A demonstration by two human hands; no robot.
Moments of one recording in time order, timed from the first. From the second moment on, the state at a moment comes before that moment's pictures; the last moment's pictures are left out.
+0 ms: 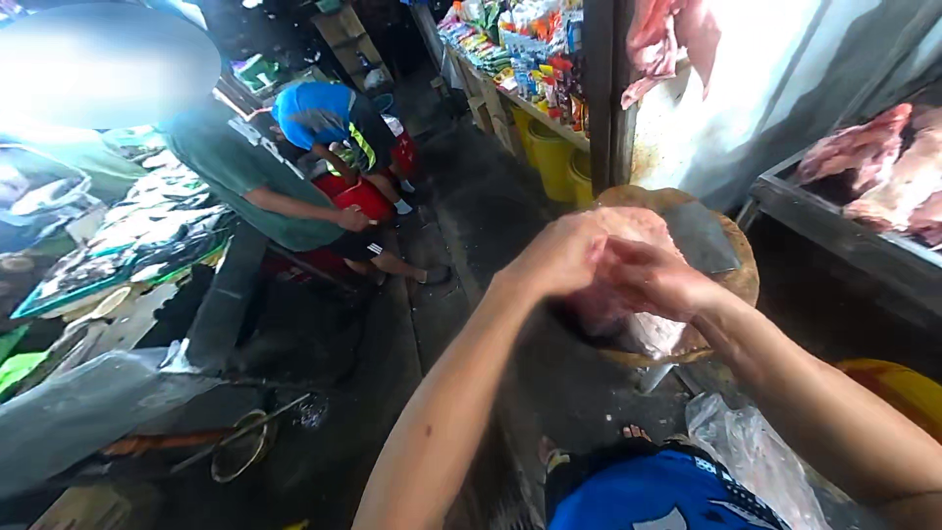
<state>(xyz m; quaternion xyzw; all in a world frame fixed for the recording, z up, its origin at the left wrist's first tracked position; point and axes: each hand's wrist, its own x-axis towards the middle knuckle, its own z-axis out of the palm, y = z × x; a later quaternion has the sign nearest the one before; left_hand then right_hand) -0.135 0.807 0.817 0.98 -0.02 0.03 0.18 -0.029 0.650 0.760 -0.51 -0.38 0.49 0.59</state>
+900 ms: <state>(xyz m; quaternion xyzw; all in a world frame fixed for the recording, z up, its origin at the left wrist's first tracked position) 0.026 1.046 0.658 0.84 -0.19 -0.03 0.51 0.024 0.826 0.672 -0.86 -0.13 0.10 0.48</state>
